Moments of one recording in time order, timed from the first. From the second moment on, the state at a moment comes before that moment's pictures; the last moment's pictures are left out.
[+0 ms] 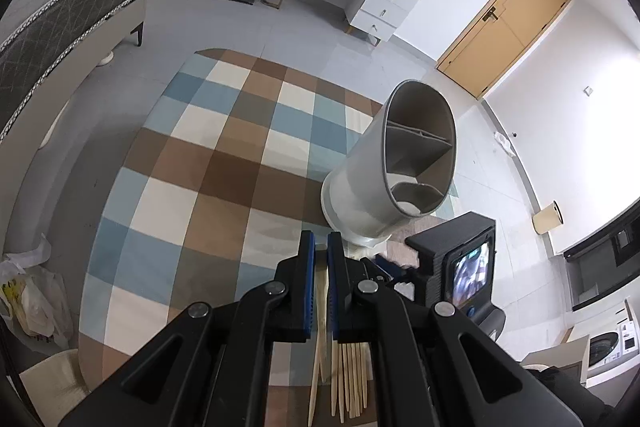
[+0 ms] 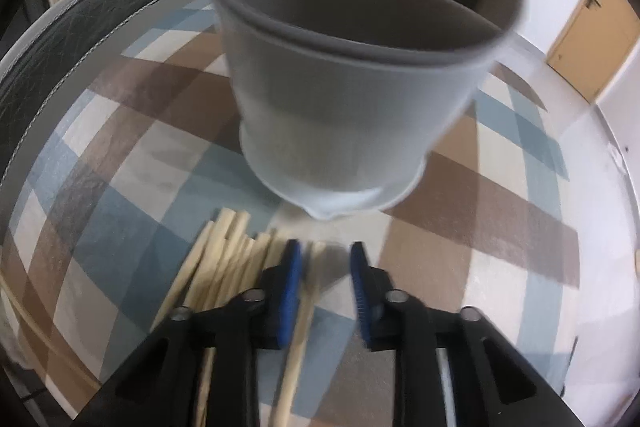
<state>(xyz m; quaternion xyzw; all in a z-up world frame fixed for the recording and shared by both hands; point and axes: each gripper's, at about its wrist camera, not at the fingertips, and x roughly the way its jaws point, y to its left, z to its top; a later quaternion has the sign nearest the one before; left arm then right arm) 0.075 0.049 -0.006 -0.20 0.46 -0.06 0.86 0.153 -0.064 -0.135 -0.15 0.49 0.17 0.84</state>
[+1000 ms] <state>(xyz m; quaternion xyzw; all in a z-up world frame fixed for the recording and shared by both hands) 0.023 -0.013 0.061 -0.08 0.43 -0.08 0.90 0.034 -0.166 0.003 0.10 0.30 0.17 0.93</state>
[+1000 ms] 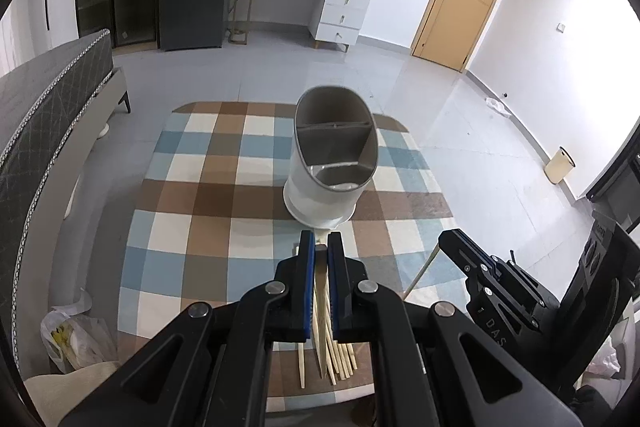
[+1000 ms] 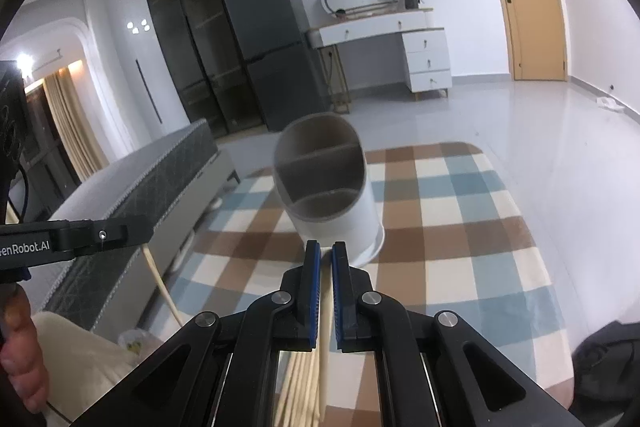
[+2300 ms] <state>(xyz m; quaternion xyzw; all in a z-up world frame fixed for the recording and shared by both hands) 0.214 0.008 0.101 -0.09 0.29 -0.11 0.95 0.218 -0.122 0.110 0.01 0.13 0.26 0.96</state>
